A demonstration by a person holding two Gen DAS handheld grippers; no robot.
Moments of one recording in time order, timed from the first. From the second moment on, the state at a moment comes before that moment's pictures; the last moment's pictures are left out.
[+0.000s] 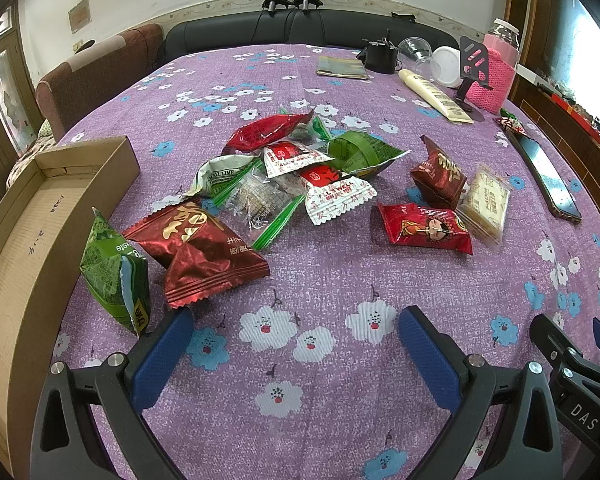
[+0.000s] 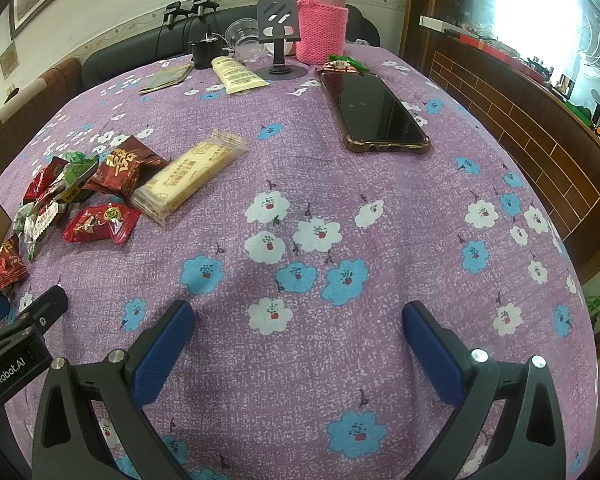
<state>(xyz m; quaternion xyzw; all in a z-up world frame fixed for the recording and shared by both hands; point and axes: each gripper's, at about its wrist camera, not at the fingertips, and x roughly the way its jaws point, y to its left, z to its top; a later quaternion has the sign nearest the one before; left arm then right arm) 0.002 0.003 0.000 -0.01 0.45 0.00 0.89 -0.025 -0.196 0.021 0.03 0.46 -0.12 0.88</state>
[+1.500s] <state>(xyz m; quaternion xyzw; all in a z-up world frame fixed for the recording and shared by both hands) 0.000 0.004 0.003 0.03 0.48 -0.07 0.87 -0.019 -0.196 0.020 0.04 0.48 -0.13 0.87</state>
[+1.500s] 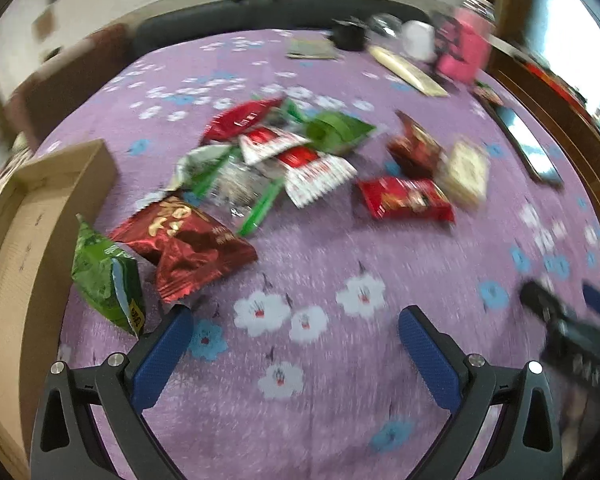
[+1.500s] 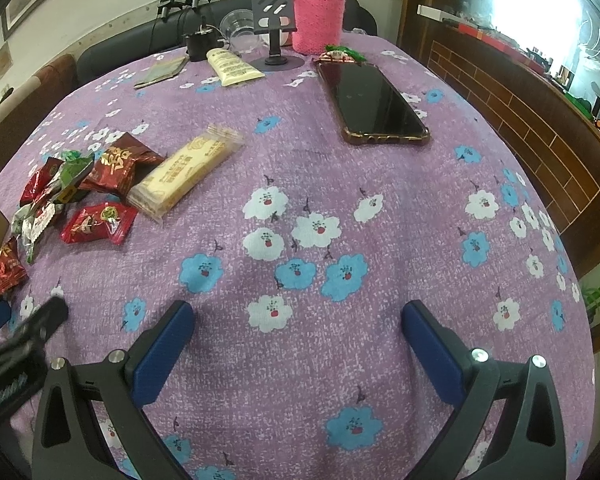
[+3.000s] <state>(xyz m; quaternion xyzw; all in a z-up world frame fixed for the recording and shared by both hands) -0.116 0.221 0.124 -0.08 0.28 -0.01 0.96 0.105 0.006 0.031 -0.10 0.55 0.07 0.83</state>
